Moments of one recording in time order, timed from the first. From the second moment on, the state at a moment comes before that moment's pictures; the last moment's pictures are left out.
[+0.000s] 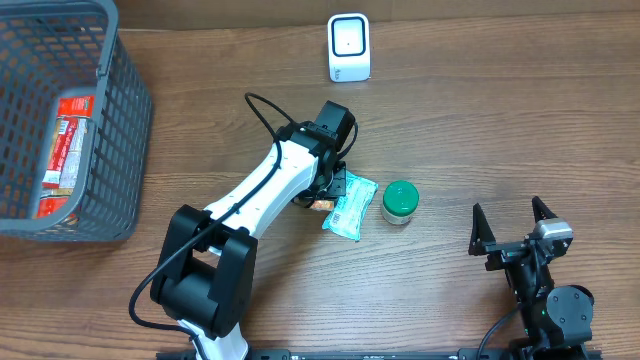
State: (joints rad) left arm -0.48 1.87 1.33 -0.90 -0.06 -0.49; right arm 0.15 0.01 0.02 -0.03 0.00 0.10
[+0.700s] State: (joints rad) left arm -0.50 1.87 1.18 -0.71 0.13 -0.46; right arm 0.15 0.01 0.02 -0.03 0.00 0.10
